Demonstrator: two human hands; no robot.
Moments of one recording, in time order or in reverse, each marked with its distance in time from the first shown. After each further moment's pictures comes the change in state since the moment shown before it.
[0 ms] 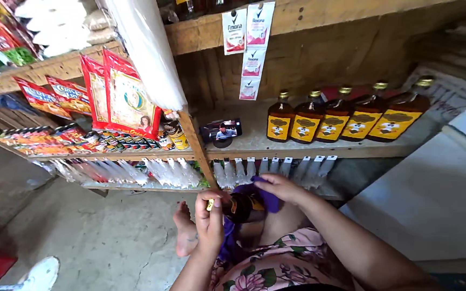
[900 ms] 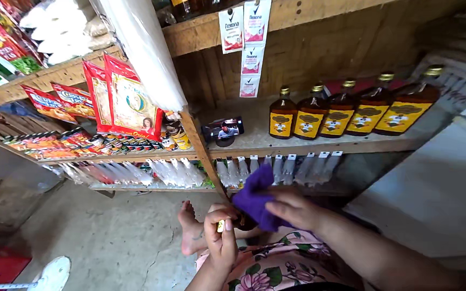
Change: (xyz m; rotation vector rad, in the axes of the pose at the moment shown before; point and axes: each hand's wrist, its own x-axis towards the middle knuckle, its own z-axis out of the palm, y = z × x) left_hand -0.030 0.010 0.013 0.136 0.021 0.160; right_hand -0.056 -0.052 0.030 0.225 -0.072 -0.583
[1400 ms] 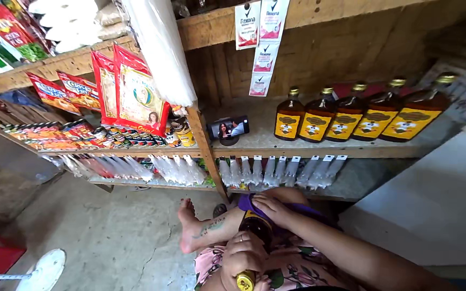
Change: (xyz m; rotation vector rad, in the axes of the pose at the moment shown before) left_hand -0.048 0.002 -0.005 -0.239 -0.319 0.203; right_hand -0.020 0.097 0.015 -0.413 -0.119 0.465
